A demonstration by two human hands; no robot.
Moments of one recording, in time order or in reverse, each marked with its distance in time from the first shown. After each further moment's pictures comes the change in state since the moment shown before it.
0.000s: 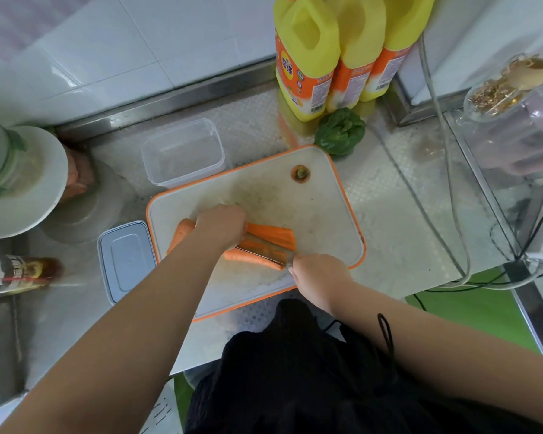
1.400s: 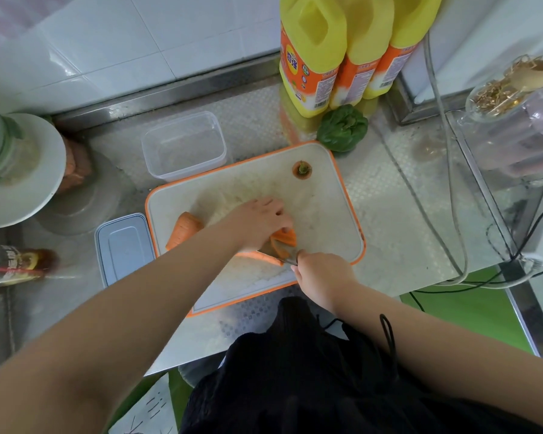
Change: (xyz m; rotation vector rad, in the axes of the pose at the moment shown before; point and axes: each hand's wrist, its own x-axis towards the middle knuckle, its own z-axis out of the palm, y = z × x) left_hand 0.005 0.025 0.009 0.075 0.240 0.620; right_hand -0.009 0.002 0.002 -0.014 0.044 0.012
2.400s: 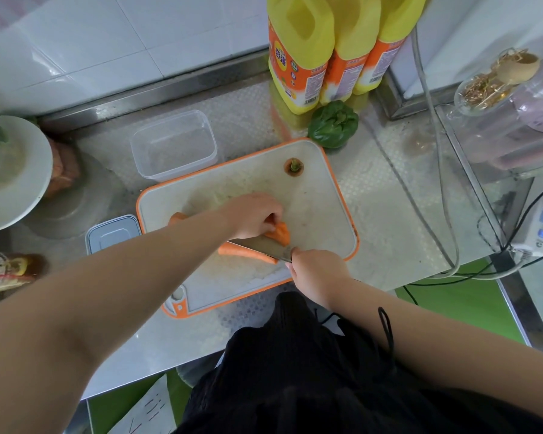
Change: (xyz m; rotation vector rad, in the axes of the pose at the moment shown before) left_hand 0.022 -0.013 -0.003 -0.292 -0.057 -0.106; right_hand 0.001 0.001 0.002 0.012 0.003 0.008
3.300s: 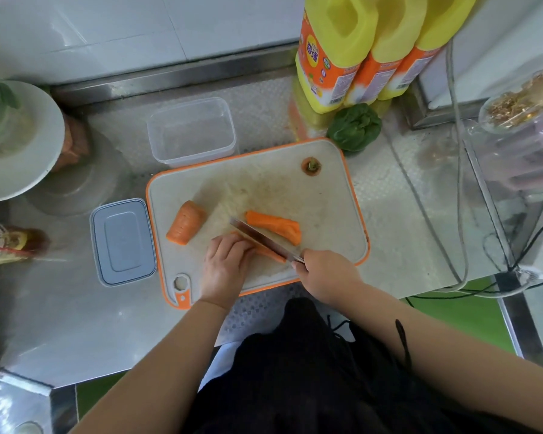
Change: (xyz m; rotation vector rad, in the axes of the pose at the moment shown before) left_hand -0.087 0.005 0.131 -0.128 1.038 -0.266; right_hand -0.002 -0.009 -0.018 0.208 -0.109 0.091
